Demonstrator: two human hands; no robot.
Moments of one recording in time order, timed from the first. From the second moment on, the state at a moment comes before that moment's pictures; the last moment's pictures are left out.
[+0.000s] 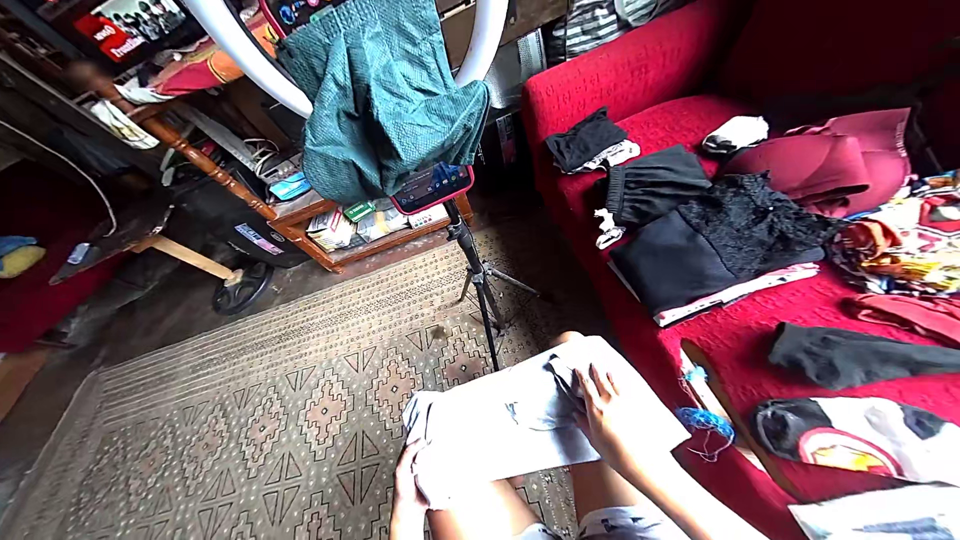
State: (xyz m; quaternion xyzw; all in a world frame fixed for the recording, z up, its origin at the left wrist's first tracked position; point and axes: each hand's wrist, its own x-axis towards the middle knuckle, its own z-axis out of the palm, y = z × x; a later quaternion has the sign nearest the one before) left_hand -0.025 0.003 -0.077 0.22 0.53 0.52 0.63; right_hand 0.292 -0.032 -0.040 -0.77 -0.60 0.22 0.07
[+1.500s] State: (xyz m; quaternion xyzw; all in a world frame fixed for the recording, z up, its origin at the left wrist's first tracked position) left_hand -0.042 -0.010 -0.043 0.29 0.47 0.59 0.58; right_hand 0.412 -0.026 -0.081 -0.66 -0.25 0.55 0.44
